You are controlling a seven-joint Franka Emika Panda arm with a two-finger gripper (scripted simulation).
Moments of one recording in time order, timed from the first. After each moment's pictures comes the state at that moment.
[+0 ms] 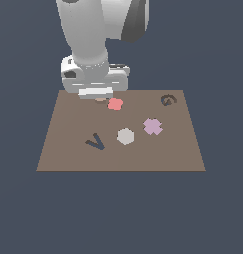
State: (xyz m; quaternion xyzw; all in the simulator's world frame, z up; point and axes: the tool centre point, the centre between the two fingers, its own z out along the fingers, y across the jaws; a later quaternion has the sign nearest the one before) arm -0.110 -0.078 0.033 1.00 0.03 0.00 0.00
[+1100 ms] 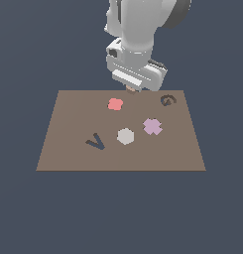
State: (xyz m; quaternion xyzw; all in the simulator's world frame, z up) arm -0.157 0.043 0.036 0.96 -0.29 0.00 0.00
